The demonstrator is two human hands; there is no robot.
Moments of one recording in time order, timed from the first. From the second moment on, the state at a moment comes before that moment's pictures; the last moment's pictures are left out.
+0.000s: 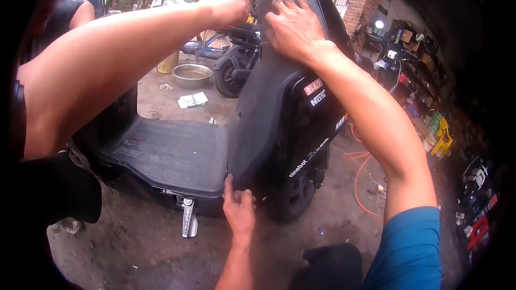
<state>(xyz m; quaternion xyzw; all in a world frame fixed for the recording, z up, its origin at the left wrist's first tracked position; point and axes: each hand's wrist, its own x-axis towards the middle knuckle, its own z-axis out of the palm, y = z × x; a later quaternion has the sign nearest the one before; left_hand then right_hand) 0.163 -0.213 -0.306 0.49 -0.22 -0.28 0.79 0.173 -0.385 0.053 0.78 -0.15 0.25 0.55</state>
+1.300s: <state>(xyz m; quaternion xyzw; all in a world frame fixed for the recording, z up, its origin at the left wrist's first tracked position) 0.152 -0.222 -0.319 0.49 -0.23 -0.22 0.81 0.091 -0.316 -0.067 0.86 -0.06 0.34 0.39</state>
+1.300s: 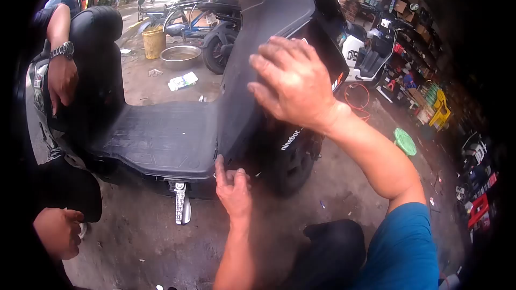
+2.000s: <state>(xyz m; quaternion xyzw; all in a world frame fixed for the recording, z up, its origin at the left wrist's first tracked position) 0.148 -0.214 -0.322 0.53 -0.25 -0.21 0.79 0.021 -0.351 -0.083 0.82 -0.20 0.45 0.28</state>
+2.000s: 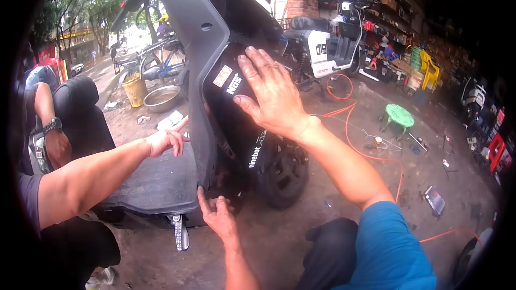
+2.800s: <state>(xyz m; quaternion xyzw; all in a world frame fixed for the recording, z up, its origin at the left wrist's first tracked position) 0.141 -0.210 -0.328 0.54 -0.28 -0.16 0.77 0.017 -0.365 -0.114 0.78 -0.25 0.51 0.26</state>
